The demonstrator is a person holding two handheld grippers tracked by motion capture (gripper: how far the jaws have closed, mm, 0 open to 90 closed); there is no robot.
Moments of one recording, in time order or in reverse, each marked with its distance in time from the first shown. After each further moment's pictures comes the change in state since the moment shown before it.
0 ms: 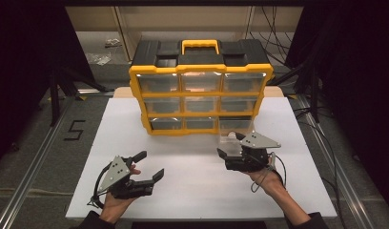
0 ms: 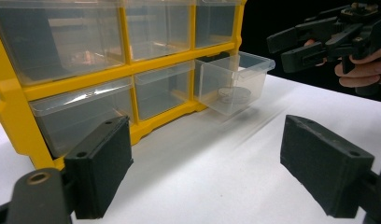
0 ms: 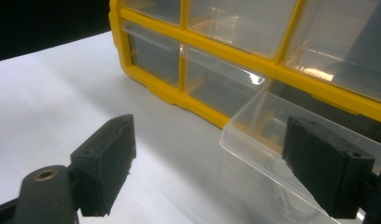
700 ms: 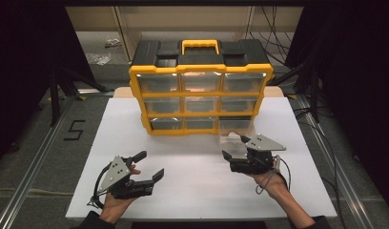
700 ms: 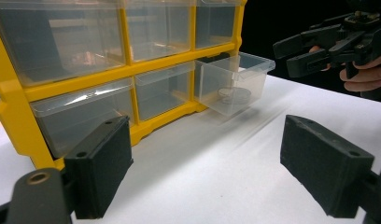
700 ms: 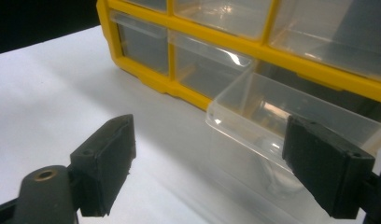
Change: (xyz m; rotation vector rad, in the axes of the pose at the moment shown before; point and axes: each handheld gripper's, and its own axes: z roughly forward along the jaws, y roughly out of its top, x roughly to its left) left arm -0.001 0.000 0.000 0.002 0.001 0.004; right arm -0.007 -0.012 -0.007 0.014 -0.021 0.029
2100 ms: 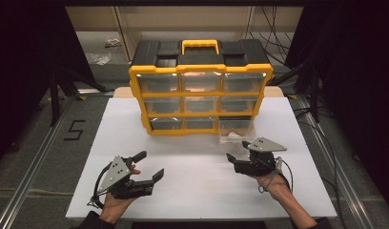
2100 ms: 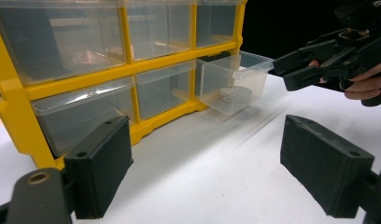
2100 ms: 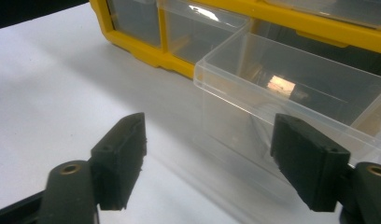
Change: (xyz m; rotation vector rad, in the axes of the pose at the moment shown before) left arm 0.000 0.000 0.000 0.001 0.004 -0.004; right arm -0.011 -0.018 0.004 0.072 0.007 0.026
